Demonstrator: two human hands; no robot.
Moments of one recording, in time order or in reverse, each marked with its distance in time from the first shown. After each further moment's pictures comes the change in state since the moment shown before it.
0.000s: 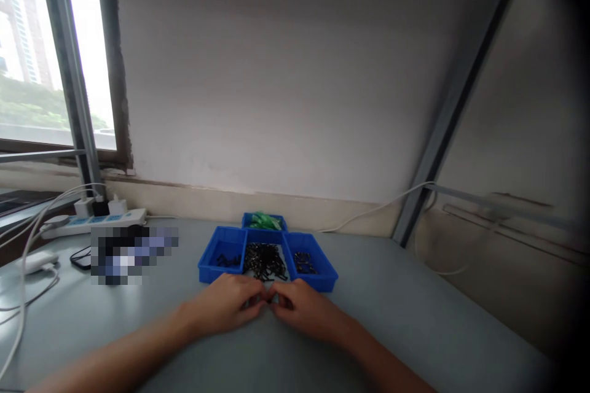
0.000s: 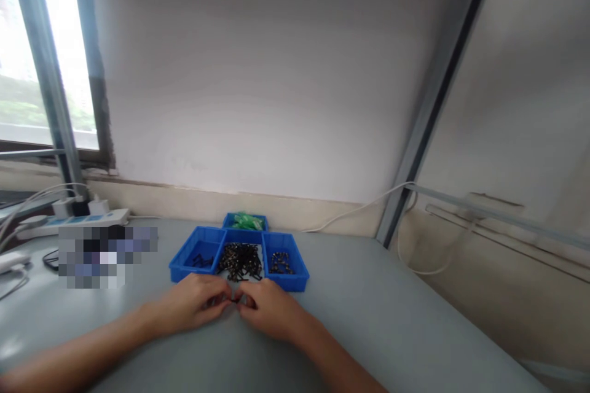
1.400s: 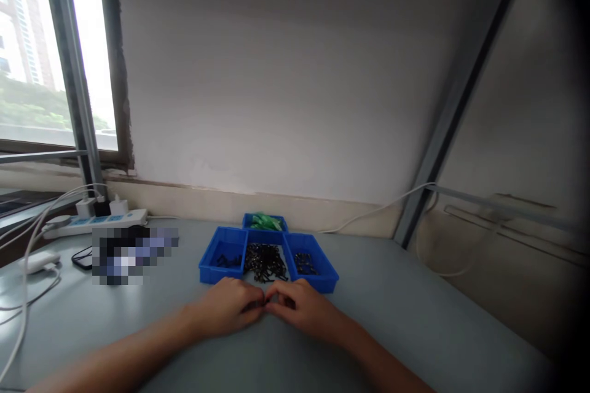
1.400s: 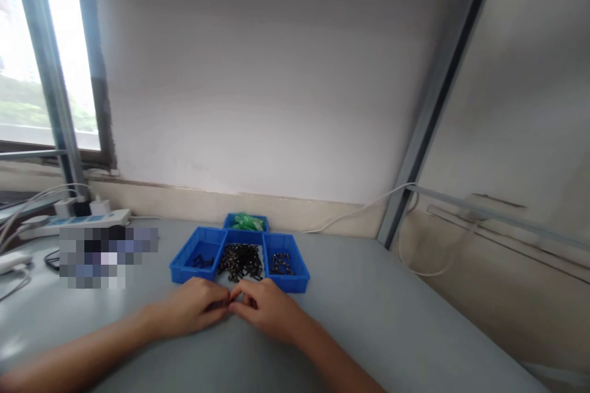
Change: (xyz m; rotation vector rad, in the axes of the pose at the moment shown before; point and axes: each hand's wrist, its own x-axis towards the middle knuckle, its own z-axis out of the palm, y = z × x) left_hand 0.001 -0.002 0.005 0.053 -0.104 -0.034; right_hand 0.000 0.000 -0.002 0.162 0.049 -0.066
